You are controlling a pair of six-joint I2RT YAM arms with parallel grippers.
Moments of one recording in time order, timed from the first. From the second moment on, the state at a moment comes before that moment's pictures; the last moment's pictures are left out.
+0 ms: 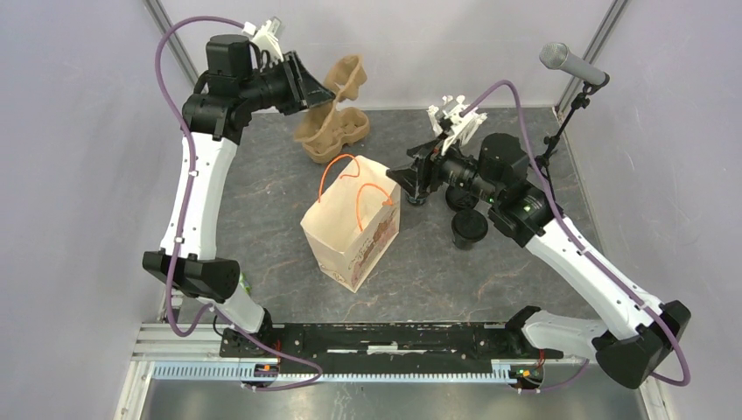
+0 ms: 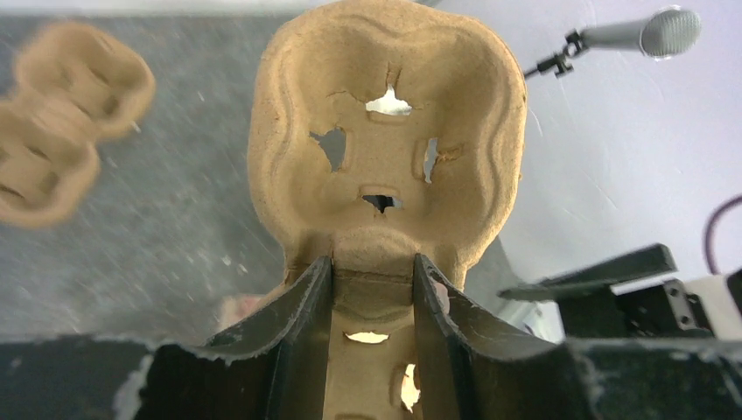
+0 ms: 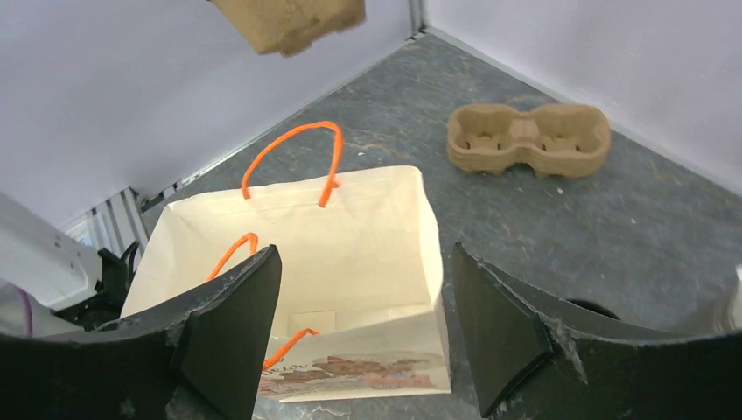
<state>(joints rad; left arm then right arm) -0.19 1.63 2.08 -0.80 0.53 -0.46 0.64 1.13 1.19 -0.13 -0.28 0.18</state>
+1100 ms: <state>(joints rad) -0.33 1.40 1.80 -0.94 0.70 -0.67 0.84 1.25 1.25 -0.20 -0.38 -0.27</state>
